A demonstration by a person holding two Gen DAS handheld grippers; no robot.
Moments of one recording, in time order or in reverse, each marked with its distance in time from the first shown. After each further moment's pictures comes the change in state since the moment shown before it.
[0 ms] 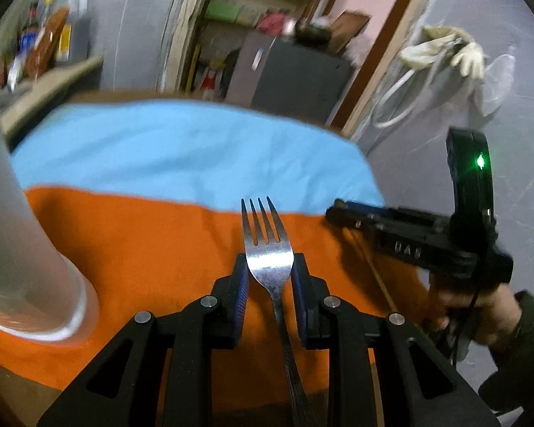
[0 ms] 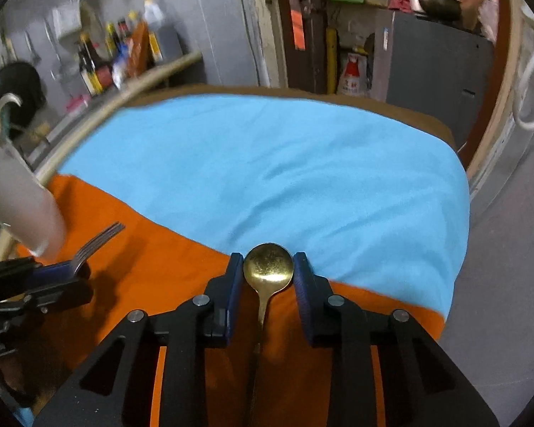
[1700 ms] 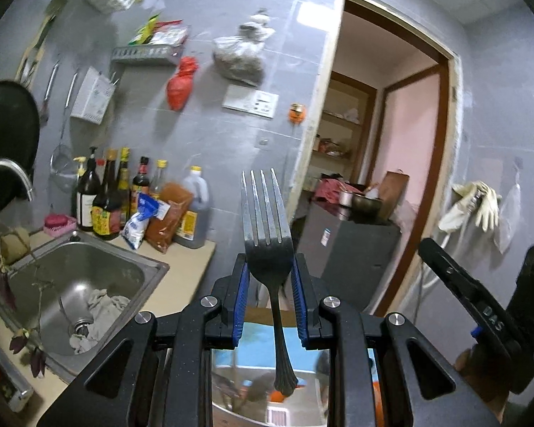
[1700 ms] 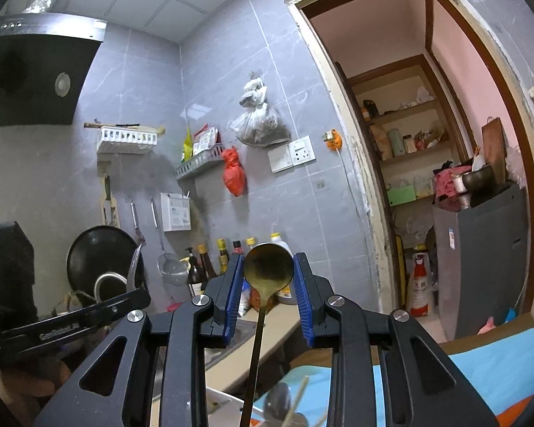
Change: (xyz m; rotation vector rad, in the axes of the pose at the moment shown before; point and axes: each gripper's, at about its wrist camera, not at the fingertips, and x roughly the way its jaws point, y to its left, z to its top) left arm -0.247 0.149 0.072 -0.030 -0.617 0.205; right arm -0.112 0.243 0.086 0.010 -0.869 0.218
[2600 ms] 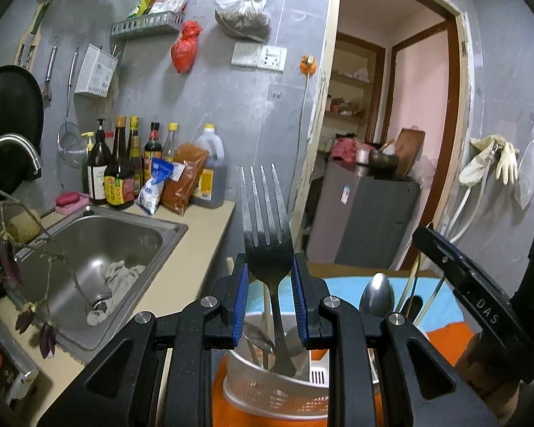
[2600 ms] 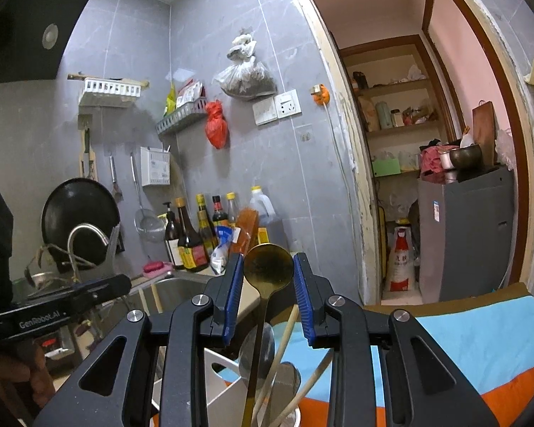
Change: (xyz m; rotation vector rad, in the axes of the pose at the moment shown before) left arm 0.018 0.004 -0.050 0.078 0.158 0.077; right arm 0.018 0.001 -0.055 -0.059 0.148 -0.091
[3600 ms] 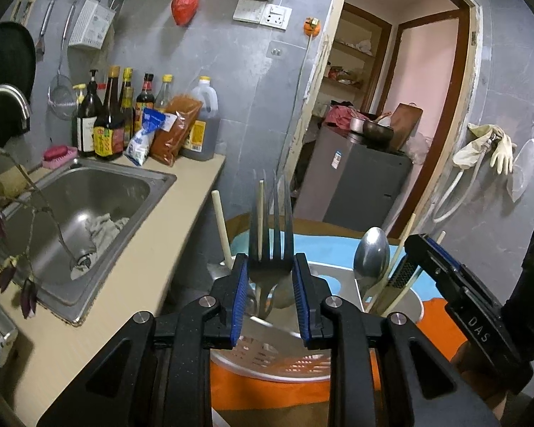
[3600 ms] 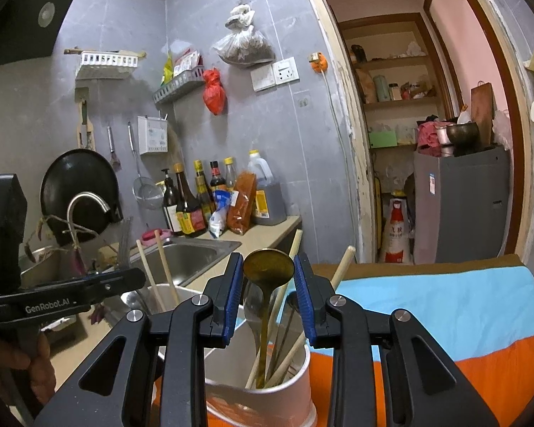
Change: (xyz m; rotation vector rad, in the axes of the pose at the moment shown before) left arm 0.006 0.011 -0.022 -0.081 0.154 -0.075; right arm -0.009 0.009 -0.025 0.000 0.131 -0.023
